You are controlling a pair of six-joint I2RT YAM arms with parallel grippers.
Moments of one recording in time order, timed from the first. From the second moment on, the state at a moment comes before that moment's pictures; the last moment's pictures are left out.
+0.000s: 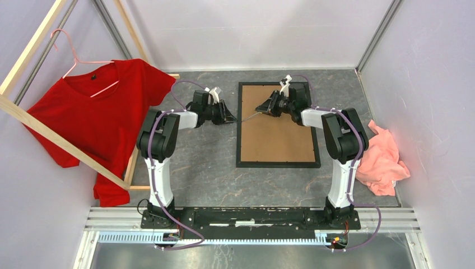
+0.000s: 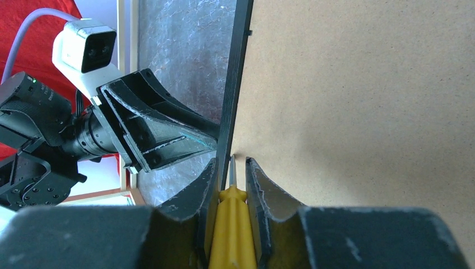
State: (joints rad) left arm -0.28 2.08 1.19 0.19 0.60 -0.53; right arm 0.28 2.05 1.19 0.35 -0.59 0.78
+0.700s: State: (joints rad) left arm -0.29 2.08 1.17 0.29 0.69 -0.57; right arm 0.28 2.04 1.20 0.31 -0.56 0.73
